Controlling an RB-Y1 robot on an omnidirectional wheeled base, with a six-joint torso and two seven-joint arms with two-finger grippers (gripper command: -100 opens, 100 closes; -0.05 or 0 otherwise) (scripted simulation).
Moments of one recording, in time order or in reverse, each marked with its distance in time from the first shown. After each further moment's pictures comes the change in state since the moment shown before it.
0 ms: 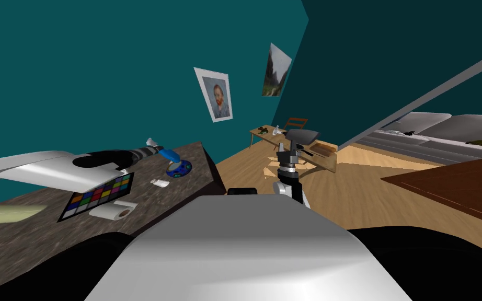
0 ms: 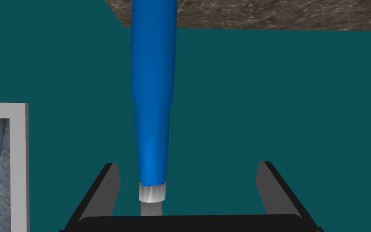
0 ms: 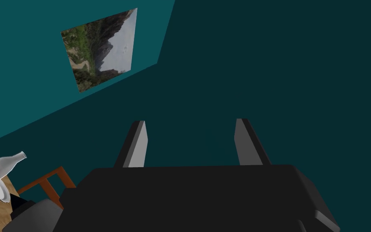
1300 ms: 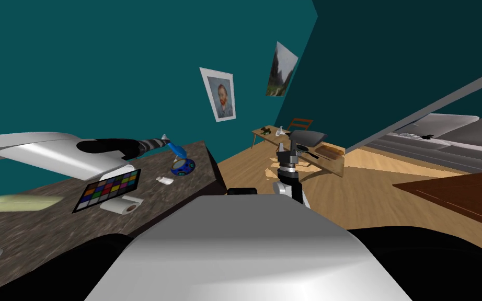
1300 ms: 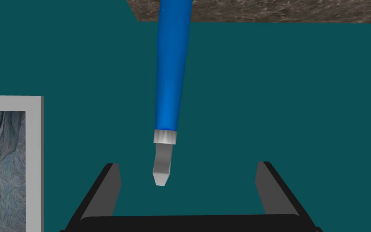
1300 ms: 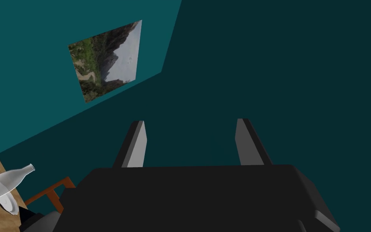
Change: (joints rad) left arm 0.064 0.110 0.189 -0.096 0.128 0.136 0.008; right arm 0.000 0.000 0.000 0.000 0.000 0.000 0.000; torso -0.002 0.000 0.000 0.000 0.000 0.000
